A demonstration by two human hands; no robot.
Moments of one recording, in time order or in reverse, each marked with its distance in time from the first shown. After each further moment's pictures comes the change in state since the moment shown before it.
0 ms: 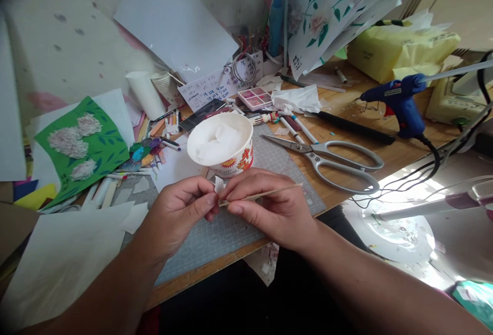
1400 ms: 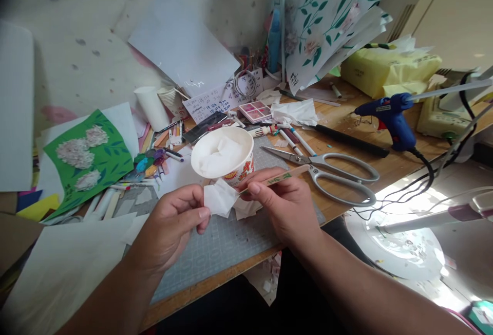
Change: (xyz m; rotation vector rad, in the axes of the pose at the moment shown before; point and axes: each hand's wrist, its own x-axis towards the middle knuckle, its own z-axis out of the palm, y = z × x) left_hand 0.001 0.004 -0.005 -0.247 0.056 -0.079; right_hand 0.001 0.012 0.004 0.295 0.382 0.262
